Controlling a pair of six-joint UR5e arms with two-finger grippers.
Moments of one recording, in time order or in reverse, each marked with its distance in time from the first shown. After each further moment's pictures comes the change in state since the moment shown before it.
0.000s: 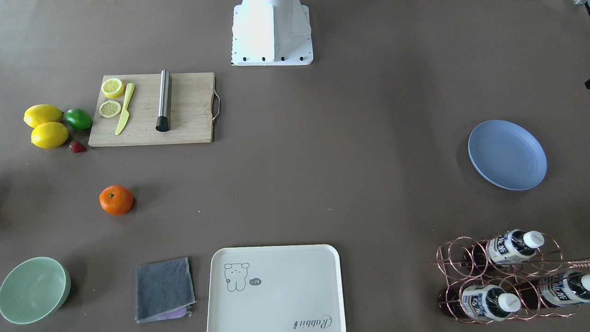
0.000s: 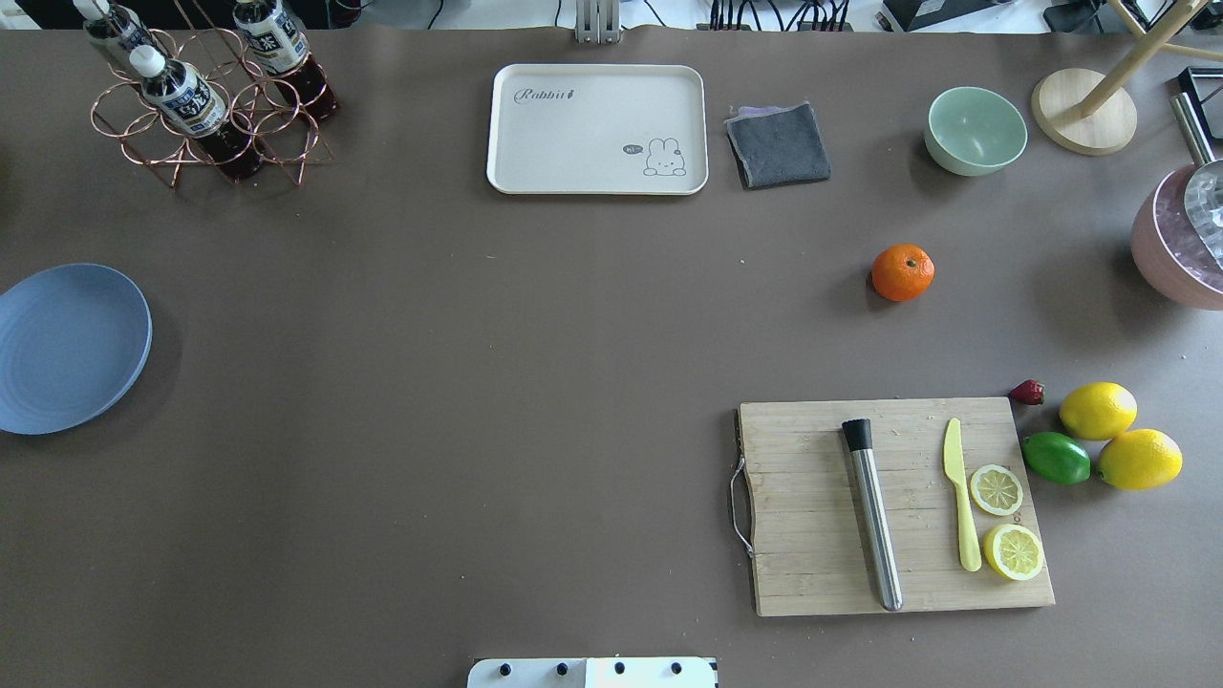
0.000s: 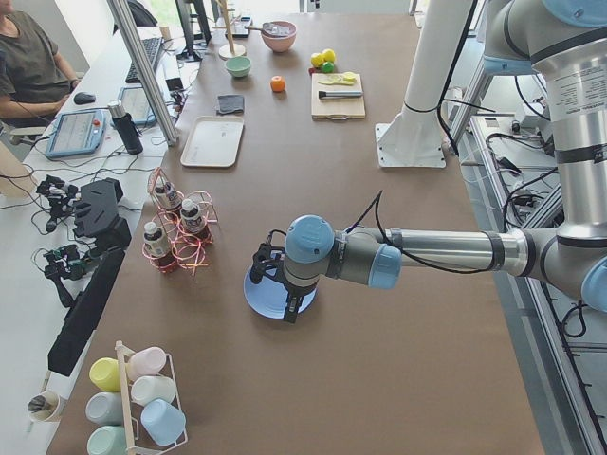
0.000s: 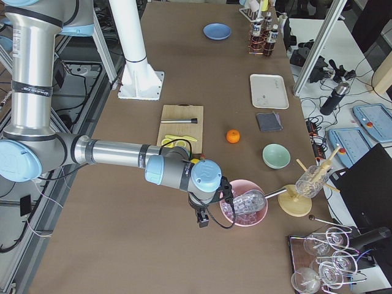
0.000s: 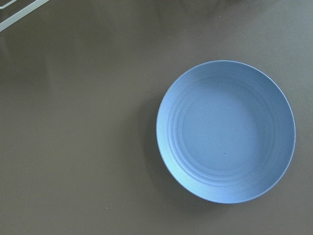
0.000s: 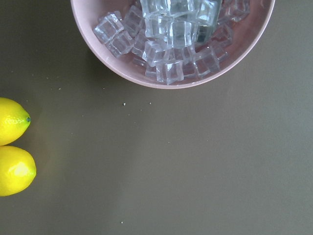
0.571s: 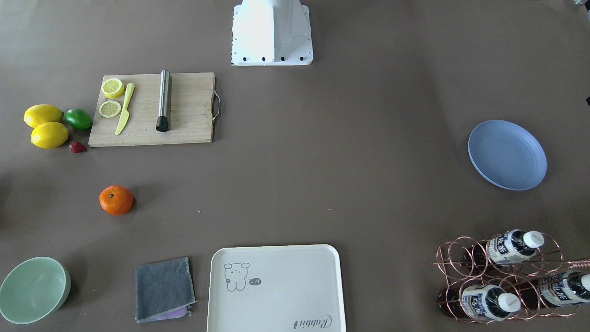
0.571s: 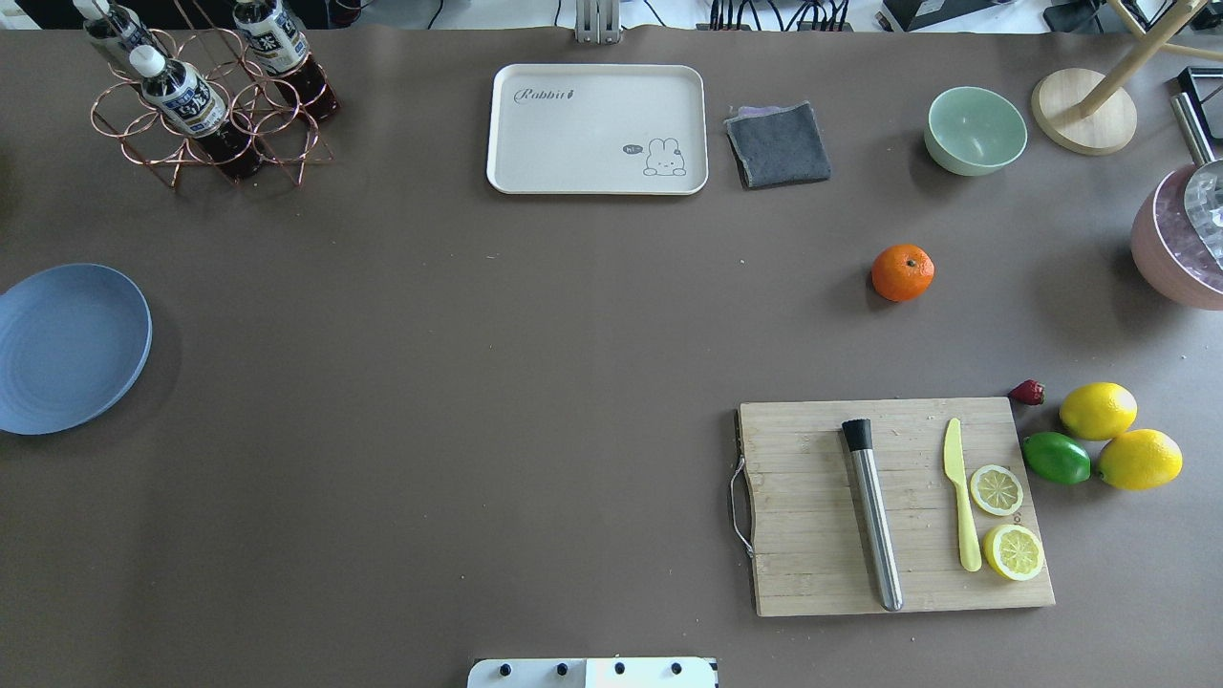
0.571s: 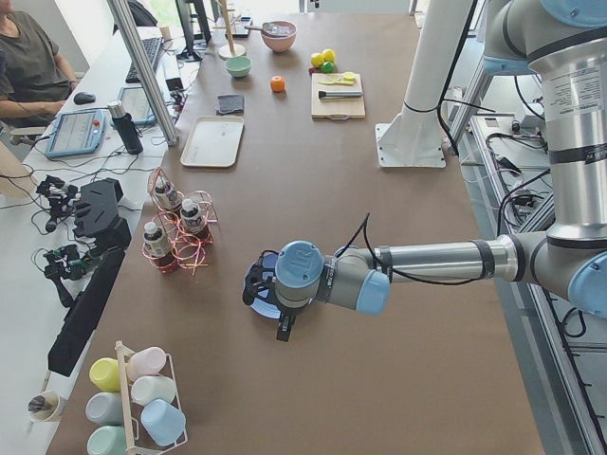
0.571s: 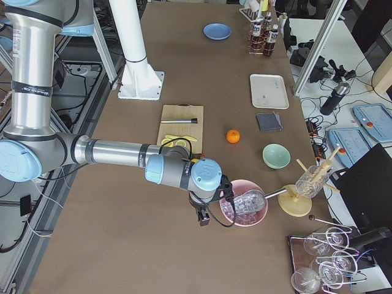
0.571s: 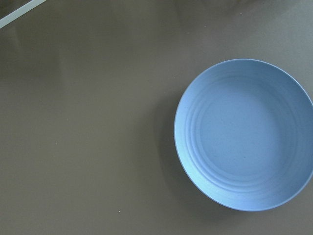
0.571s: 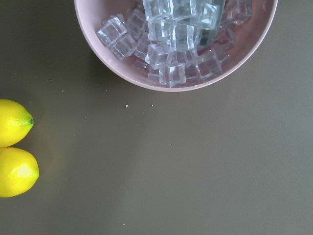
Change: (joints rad) left arm 0.044 -0.070 0.216 -0.211 0.013 -0.105; right arm 0.000 0.001 0.002 0.000 0.010 0.001
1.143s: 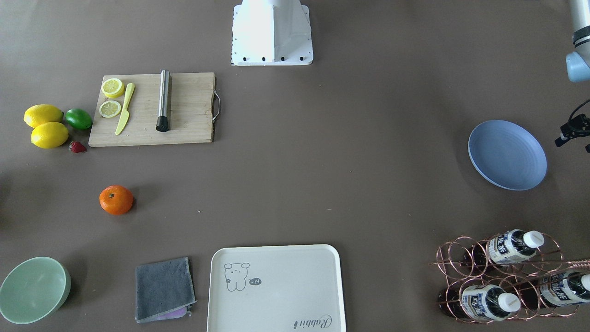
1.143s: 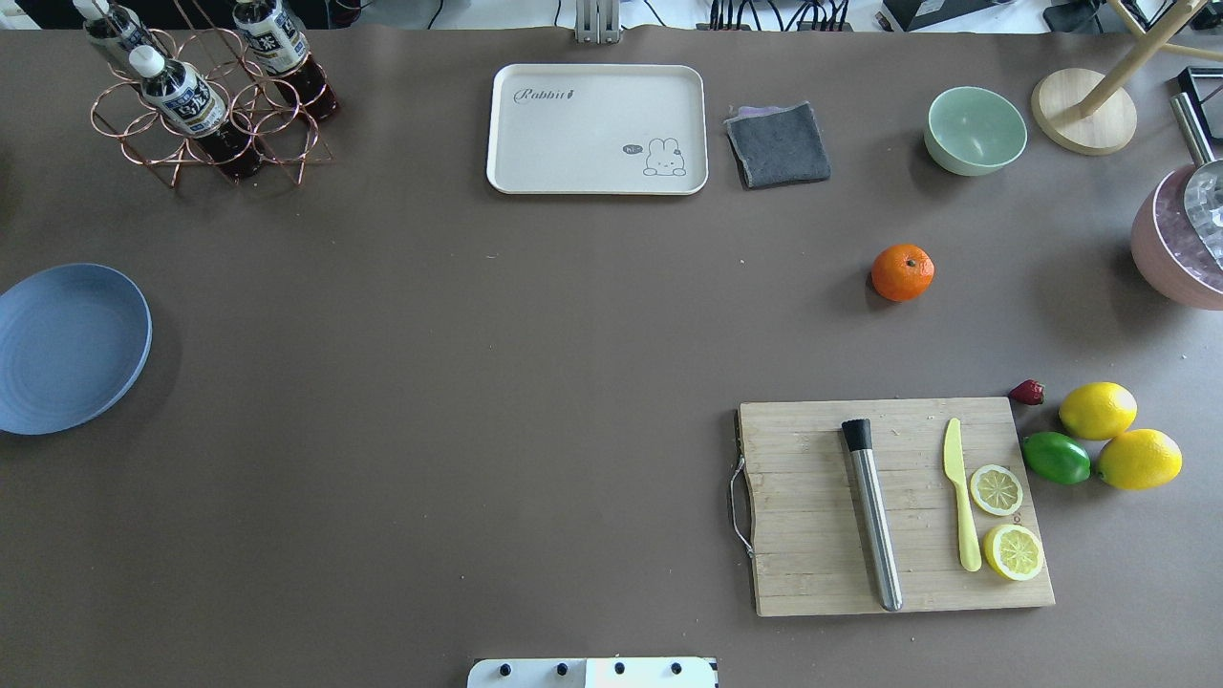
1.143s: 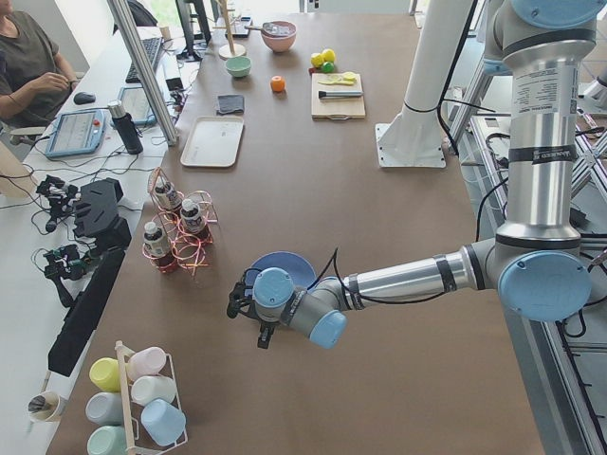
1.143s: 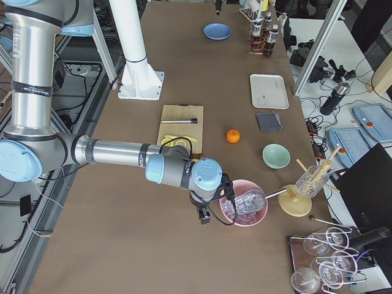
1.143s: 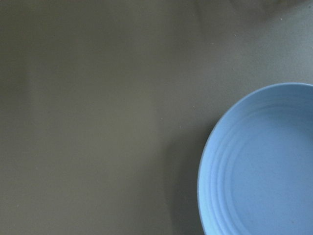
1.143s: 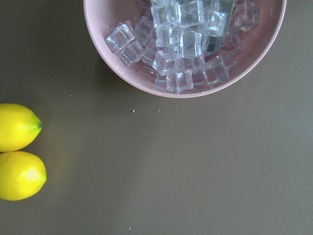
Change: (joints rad) left arm 0.201 -0.141 0.331 -0.402 0.080 -0.269; right arm -0.001 0.002 -0.002 0.004 0.017 -0.004
